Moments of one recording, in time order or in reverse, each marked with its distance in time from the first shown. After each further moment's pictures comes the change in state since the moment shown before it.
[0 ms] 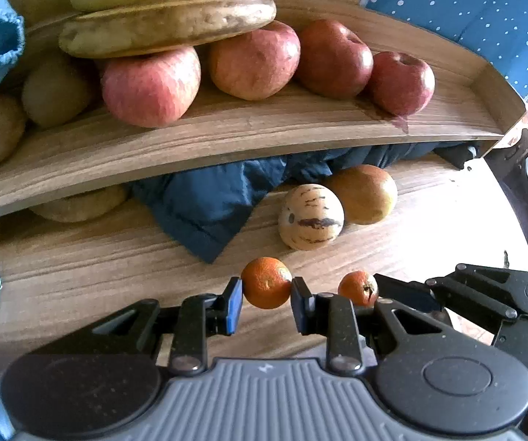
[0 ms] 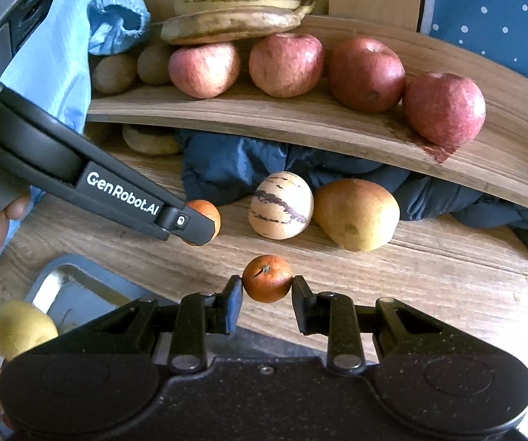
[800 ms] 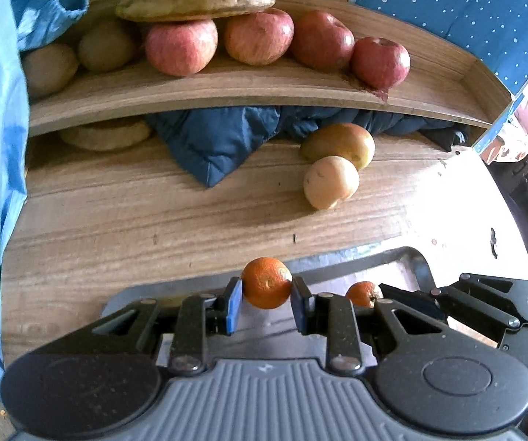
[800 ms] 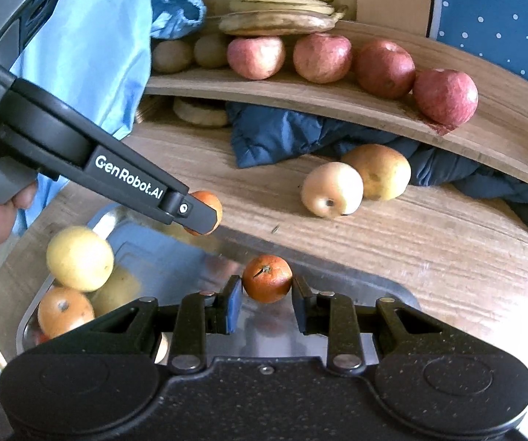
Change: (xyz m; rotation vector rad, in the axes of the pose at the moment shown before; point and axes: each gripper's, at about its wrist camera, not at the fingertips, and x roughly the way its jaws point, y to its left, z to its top) left arm -0.040 -0.020 -0.070 -0.071 -0.036 0.037; right arm -0.050 0.025 -0.050 -0.057 -0.008 0.049
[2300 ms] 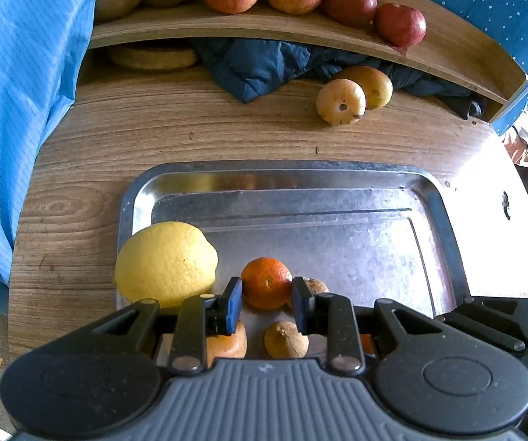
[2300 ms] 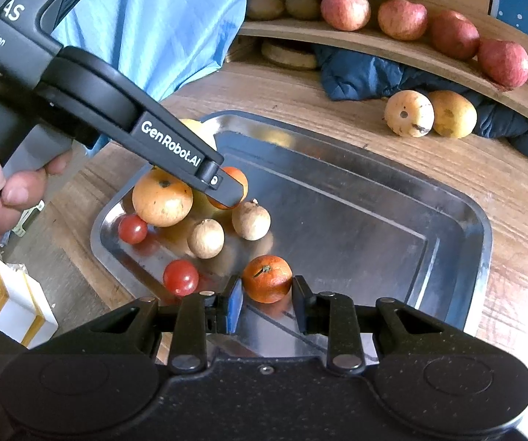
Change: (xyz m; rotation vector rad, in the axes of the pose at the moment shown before) left arm -0.022 0.005 -0.071 -0.087 0.050 0.063; right arm -0.031 0.039 -0.061 -0.102 0.093 0.169
